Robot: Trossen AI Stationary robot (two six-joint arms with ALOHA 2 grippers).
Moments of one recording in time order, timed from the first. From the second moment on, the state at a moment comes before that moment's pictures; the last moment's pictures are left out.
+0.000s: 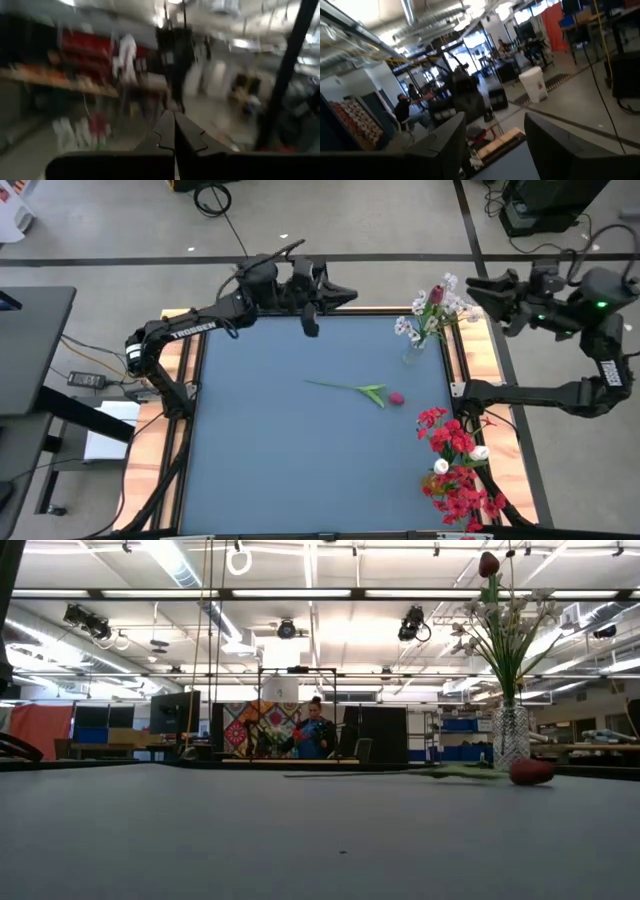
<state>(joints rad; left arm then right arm) 0.34 1.65 1.66 0.24 0.43 -0.29 -0.43 0.76 1.54 -0.70 -0.07 0.45</state>
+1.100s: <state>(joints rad) 0.25 2.24 1.66 -0.47 0.27 0.20 -0.43 0.76 1.54 -0.79 -0.03 0.57</state>
